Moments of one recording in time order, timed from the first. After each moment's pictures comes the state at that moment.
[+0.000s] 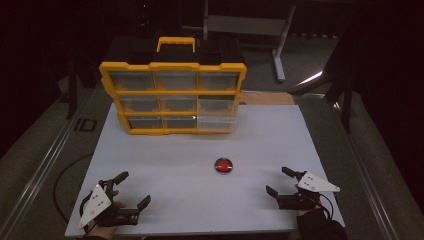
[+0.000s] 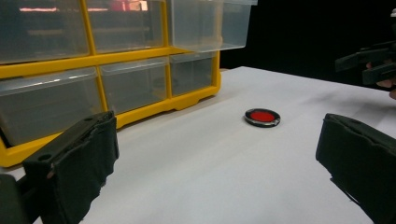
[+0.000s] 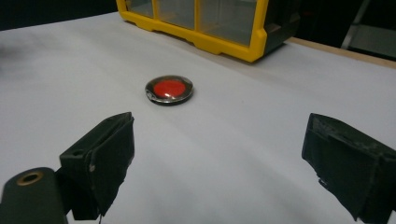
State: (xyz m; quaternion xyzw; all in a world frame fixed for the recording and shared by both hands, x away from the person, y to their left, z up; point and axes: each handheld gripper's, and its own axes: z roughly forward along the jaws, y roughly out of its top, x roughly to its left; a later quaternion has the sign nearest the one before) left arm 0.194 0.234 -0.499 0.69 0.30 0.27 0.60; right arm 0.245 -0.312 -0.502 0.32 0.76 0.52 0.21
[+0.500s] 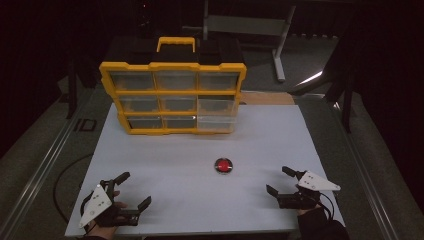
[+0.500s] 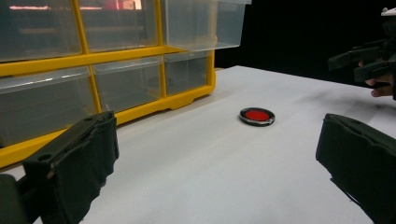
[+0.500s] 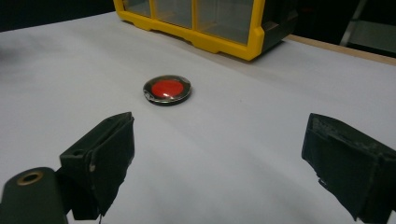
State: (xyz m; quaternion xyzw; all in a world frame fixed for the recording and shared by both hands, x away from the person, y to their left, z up) left arm 0.193 0.234 -0.499 0.69 0.30 0.27 0.60; right arm 0.246 -0.312 -0.500 0.32 0.76 0.52 0.21
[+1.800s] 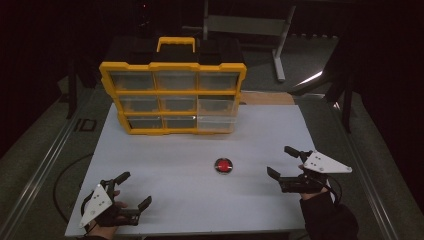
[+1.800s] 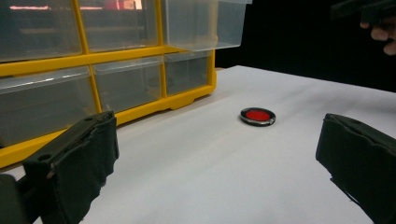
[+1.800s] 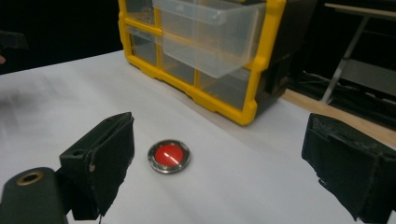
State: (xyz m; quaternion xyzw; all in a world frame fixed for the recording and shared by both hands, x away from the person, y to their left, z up) left arm 0.194 0.233 -0.500 0.69 0.30 0.27 0.60; right arm 0.260 -0.294 -0.417 0.29 0.75 0.54 0.24
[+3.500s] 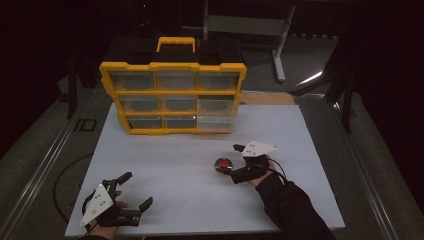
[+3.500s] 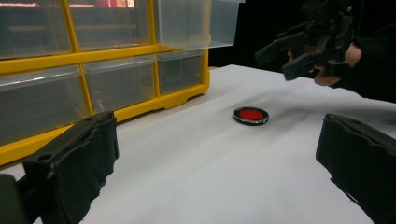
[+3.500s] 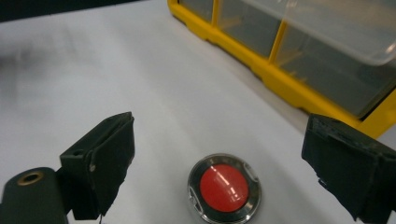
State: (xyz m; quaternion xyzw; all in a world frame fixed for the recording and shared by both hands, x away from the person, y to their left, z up) left arm 0.195 0.231 -0.500 0.69 0.29 0.25 0.61; right arm 0.327 -0.182 -0.471 0.23 0.83 0.48 0.15
